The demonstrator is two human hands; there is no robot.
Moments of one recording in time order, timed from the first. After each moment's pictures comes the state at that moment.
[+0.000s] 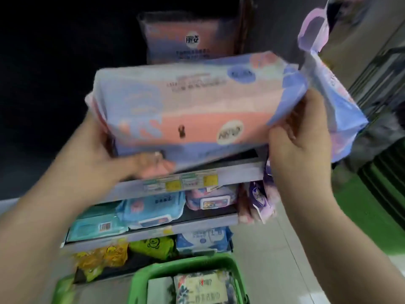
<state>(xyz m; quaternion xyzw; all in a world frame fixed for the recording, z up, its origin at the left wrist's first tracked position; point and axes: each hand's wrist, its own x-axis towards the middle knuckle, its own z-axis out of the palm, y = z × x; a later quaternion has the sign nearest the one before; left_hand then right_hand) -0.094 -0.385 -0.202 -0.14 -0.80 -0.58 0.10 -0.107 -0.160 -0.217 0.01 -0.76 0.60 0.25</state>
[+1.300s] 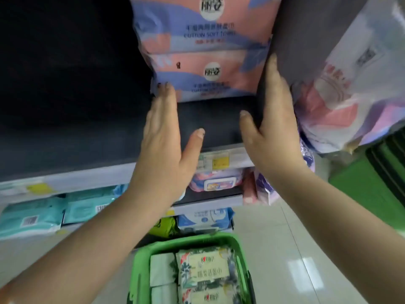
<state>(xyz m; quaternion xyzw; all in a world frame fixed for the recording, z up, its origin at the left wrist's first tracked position) -0.119 -0.337 -0.287 -0.06 -0.92 -0.35 0.16 -0.153 -0.180 -0.281 0.10 -0.88 0.41 0.22</state>
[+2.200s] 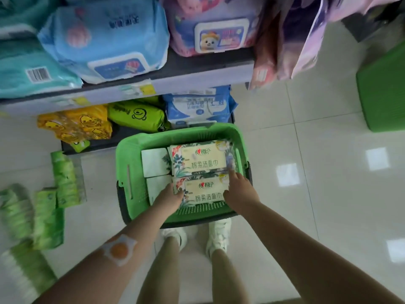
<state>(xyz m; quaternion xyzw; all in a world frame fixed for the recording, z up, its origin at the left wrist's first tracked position) 0.094 -0.334 -0.631 0.27 -0.78 -0.32 -0.47 0.076 -0.154 -0.637 -0.07 -0.87 0.17 -0.45</state>
